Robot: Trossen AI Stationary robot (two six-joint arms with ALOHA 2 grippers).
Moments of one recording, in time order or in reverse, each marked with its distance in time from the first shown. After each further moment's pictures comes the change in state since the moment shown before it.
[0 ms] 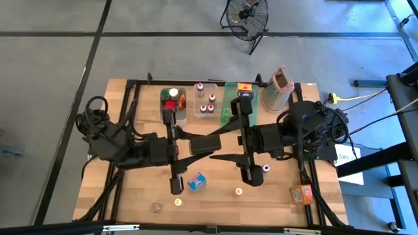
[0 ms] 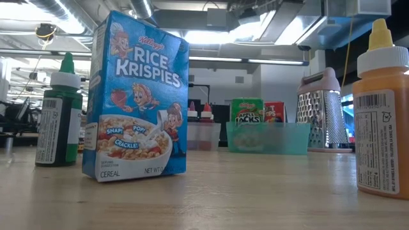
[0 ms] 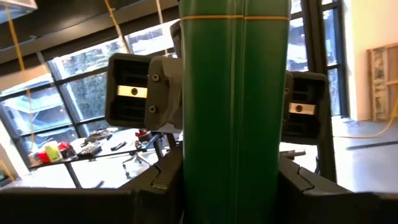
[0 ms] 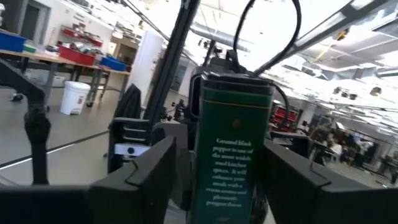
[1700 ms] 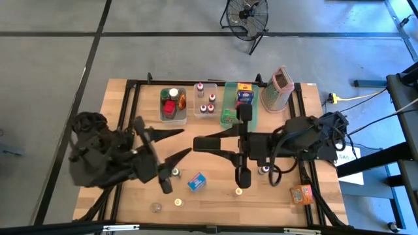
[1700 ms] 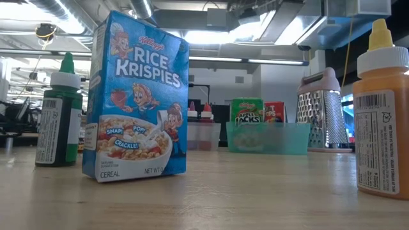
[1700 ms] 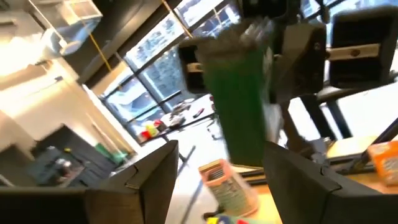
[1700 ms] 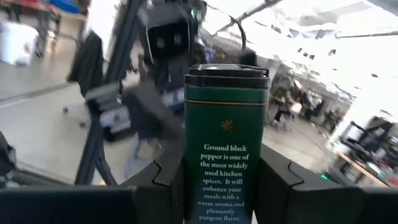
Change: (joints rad) left arm -0.166 -0.007 0.001 -0.118 -0.477 0.264; right arm 0.054 0.015 0.000 -0.136 0.288 -0.034
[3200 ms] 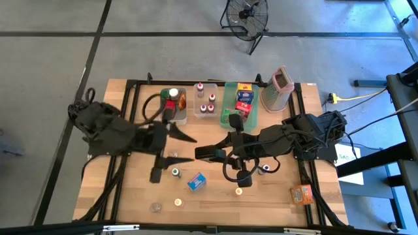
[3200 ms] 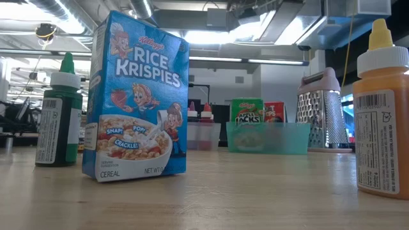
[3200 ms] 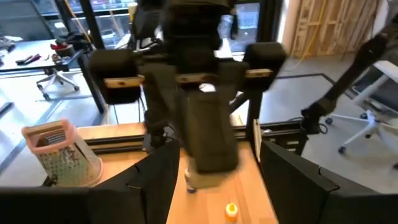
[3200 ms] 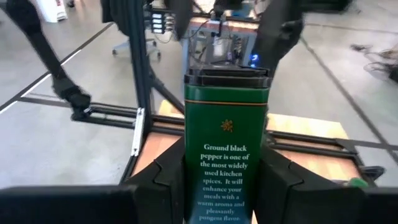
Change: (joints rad) left arm 0.229 -0.102 0.000 -0.460 0.798 -0.712; right arm -0.032 0.005 0.001 -0.442 -0.122 0.482
